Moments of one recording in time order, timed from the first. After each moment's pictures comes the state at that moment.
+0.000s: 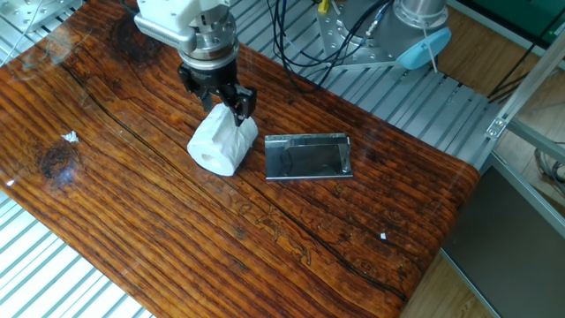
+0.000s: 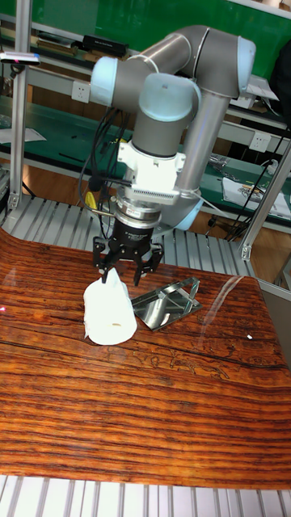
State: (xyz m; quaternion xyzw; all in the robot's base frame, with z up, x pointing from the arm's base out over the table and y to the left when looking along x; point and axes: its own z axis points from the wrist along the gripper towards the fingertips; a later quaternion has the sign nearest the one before) arm 0.481 -0.027 0.126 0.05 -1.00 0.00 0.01
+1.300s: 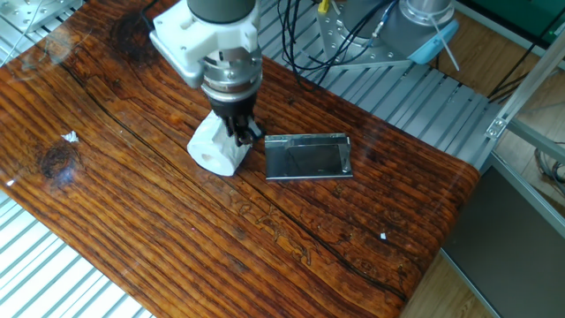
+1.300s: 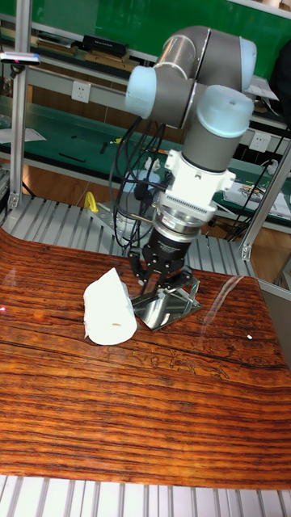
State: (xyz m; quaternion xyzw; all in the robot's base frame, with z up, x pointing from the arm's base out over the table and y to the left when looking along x) arm 0.511 0.039 0.132 -0.12 -0.99 0.03 0.01
